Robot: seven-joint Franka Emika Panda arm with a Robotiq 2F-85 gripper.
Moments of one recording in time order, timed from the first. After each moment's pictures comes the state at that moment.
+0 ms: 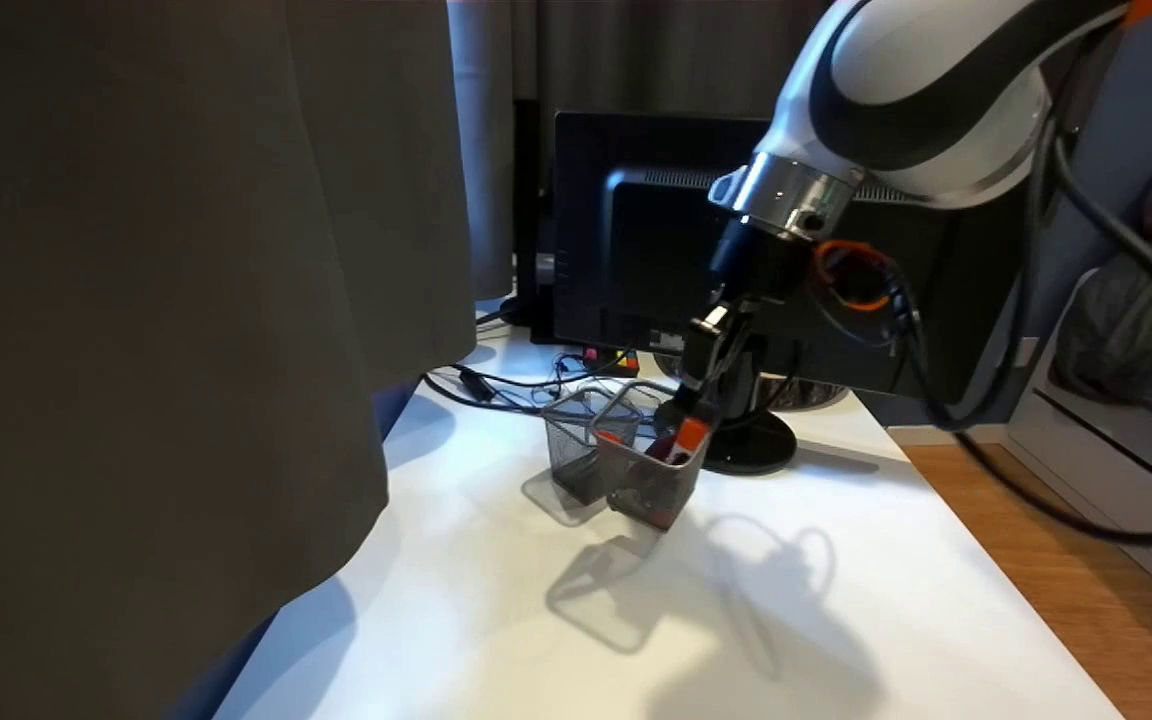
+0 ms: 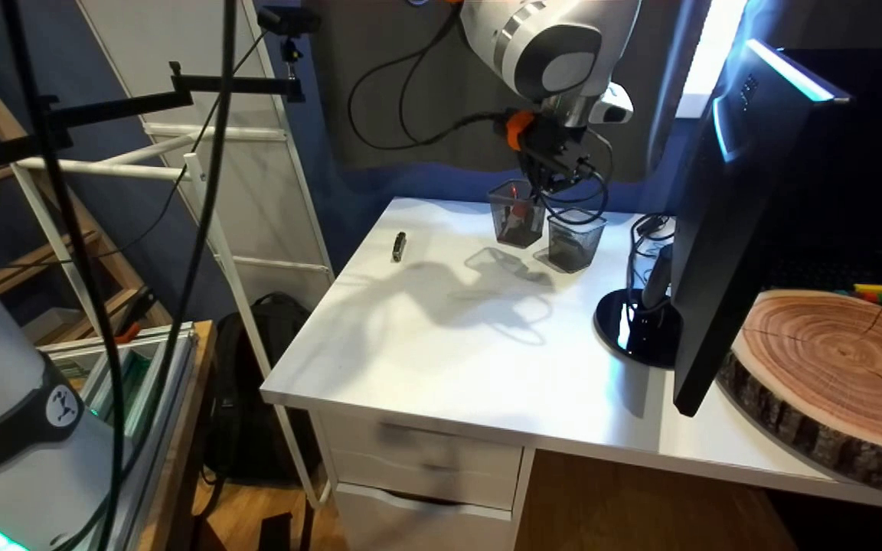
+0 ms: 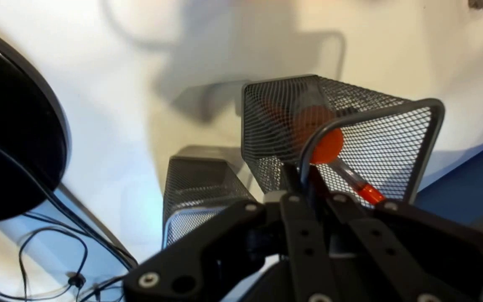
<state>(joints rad) 0.07 0.69 0.33 -1.56 0.17 2.38 -0.34</state>
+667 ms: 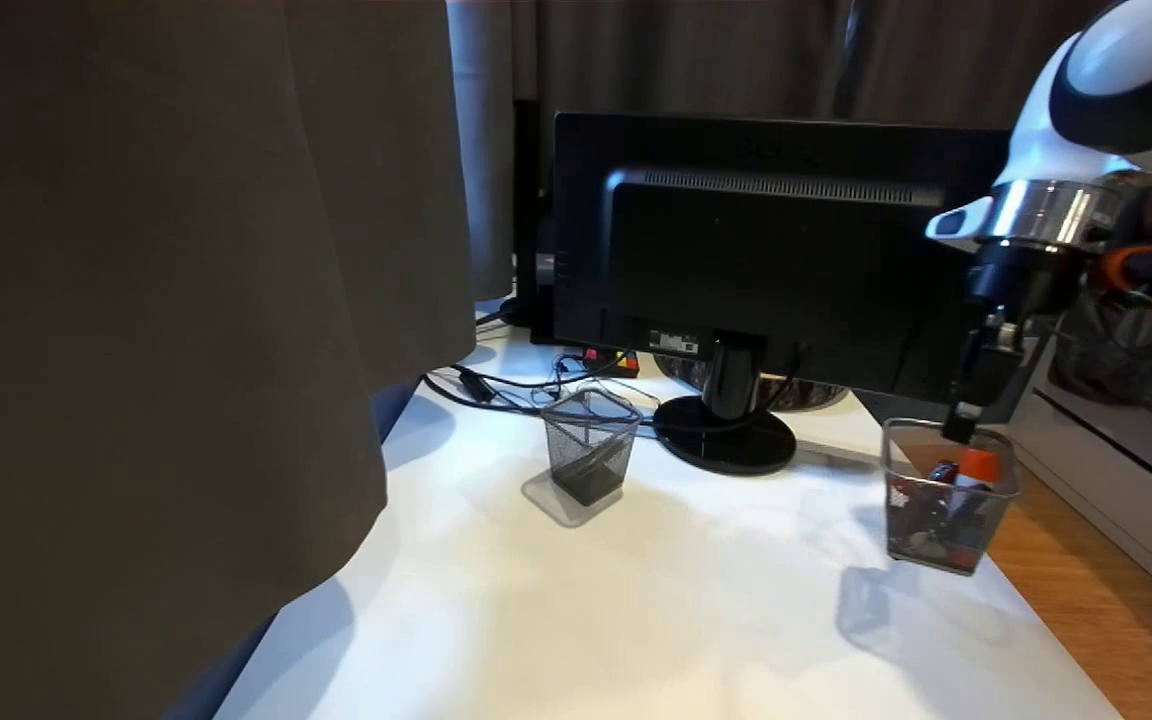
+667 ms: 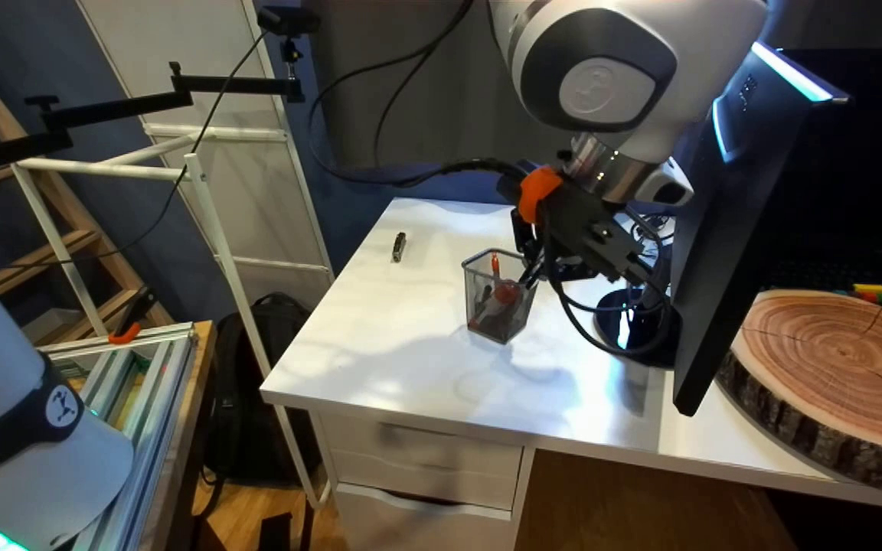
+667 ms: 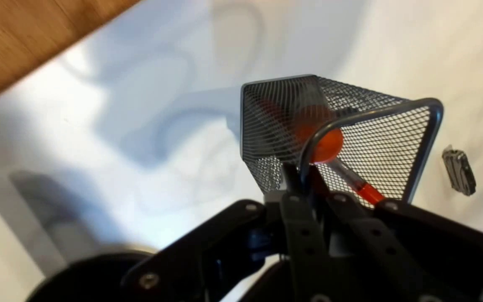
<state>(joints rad) -0.24 0.39 0.26 -2.00 0.27 2.20 -0.73</state>
